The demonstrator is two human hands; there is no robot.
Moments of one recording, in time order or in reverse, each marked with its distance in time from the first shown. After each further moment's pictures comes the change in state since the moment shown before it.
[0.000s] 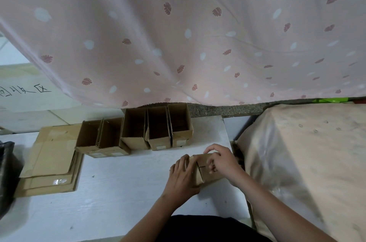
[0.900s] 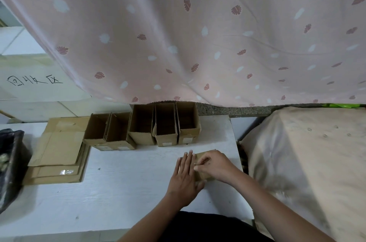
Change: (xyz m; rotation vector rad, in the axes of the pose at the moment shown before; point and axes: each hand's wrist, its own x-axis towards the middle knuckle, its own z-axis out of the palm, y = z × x) left_hand -0.005 -0.017 0.015 0.298 -0.134 -0.005; right_hand -0.001 -0.014 0.030 -0.435 -0.222 -0.150
